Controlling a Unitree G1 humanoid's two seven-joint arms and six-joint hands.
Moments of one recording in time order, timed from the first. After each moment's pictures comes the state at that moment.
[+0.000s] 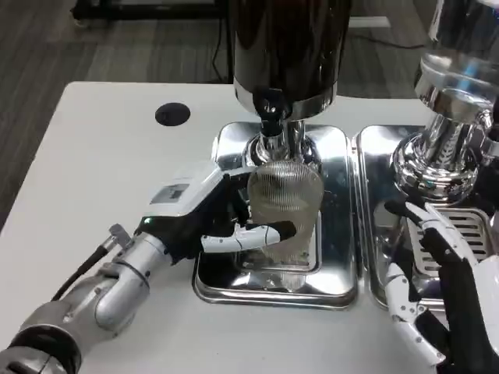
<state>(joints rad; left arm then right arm) -0.63 0.35 -0.45 1.22 0.64 -0.82 0.35 0.55 -0.12 0.18 -0.35 -0.66 -0.22 -0.34</state>
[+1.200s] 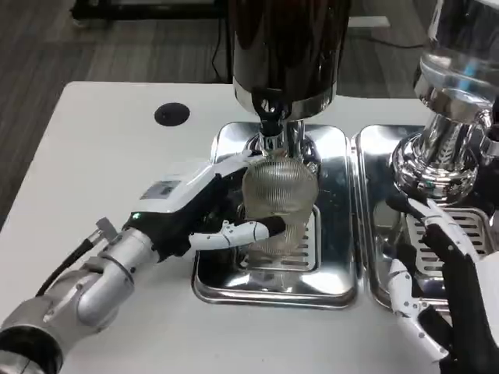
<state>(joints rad) -0.60 0.41 -0.43 1.12 0.60 -0.83 0.26 0.54 -0.12 0.17 -0.35 -0.64 -0.22 -0.33</state>
